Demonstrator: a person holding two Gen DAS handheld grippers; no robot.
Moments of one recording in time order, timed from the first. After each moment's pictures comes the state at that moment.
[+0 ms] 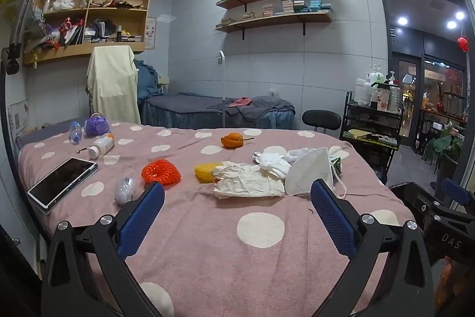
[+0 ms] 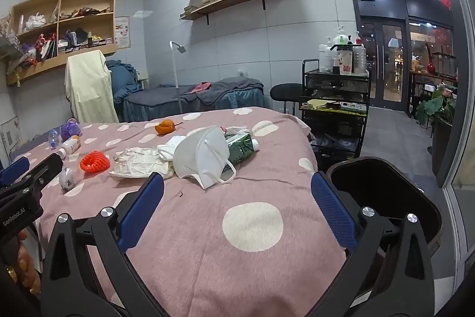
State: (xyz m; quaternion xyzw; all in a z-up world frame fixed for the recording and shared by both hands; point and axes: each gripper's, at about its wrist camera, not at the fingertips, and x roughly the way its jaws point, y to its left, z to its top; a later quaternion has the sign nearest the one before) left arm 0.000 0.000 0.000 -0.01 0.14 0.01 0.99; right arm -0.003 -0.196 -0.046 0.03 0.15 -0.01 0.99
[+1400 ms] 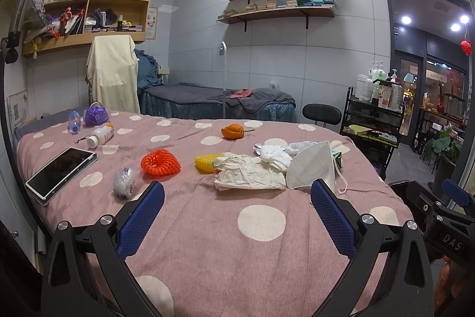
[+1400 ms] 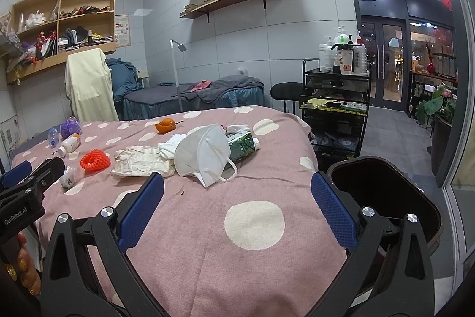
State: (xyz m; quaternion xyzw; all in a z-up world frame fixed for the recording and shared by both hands) left arm 0.004 0.006 -0.002 -0.02 0.16 0.00 0.99; right arm -0.003 -0.197 -0.045 0.03 0.15 -0.02 0.99
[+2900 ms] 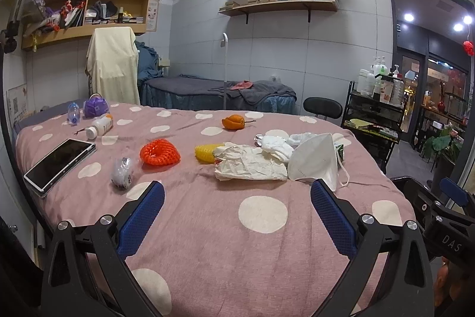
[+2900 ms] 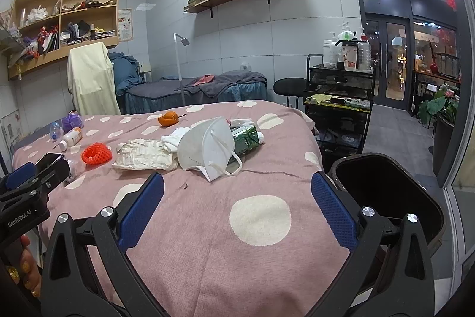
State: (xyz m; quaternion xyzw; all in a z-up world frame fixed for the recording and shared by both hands) left arm 0.007 0.008 -0.010 -0.03 0.18 0.00 0.98; right arm 0.003 -0.190 -0.051 0.02 0.17 -0.01 0.99
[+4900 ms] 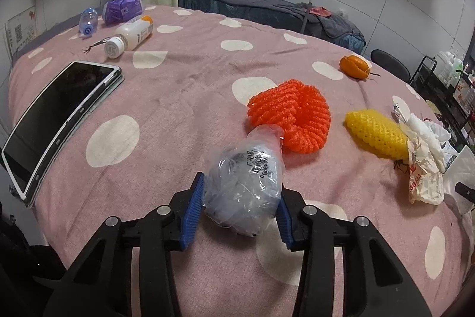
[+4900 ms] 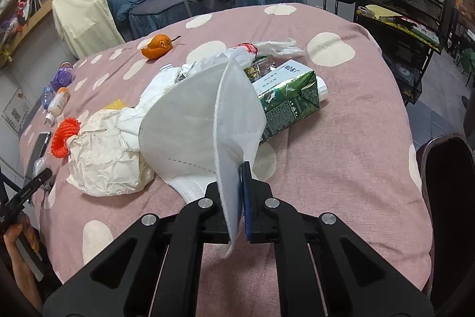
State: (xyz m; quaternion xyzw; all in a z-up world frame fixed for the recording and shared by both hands) left arm 0.174 0.210 -0.075 -0.12 0.39 0.06 0.91; right arm 0.235 -0.184 -0.088 0.06 0.42 0.05 0.90
